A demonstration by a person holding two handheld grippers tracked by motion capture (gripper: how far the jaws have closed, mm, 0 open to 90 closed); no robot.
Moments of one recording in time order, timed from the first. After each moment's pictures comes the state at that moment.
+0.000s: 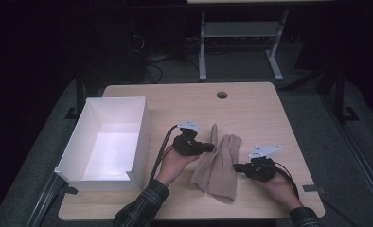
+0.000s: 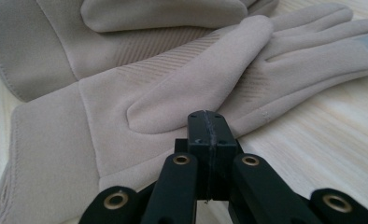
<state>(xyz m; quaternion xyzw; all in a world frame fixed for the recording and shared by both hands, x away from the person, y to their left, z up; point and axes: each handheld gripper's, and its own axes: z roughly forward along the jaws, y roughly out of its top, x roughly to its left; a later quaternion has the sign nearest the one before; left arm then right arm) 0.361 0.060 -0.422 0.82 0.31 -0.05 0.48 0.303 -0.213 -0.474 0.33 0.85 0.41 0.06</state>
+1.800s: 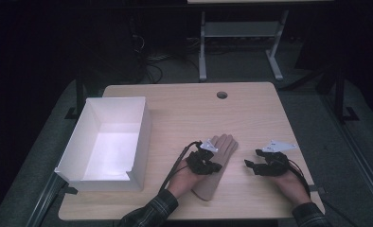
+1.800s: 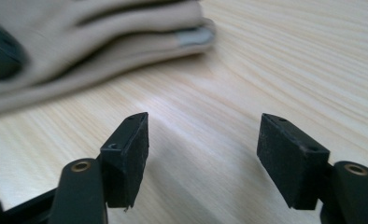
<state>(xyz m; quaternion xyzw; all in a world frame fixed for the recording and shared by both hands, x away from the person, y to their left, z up) 0.327 0.025 -0.457 0.89 0.26 -0.02 0.38 0.313 -0.253 -0.479 0.40 0.81 0.38 0.17</state>
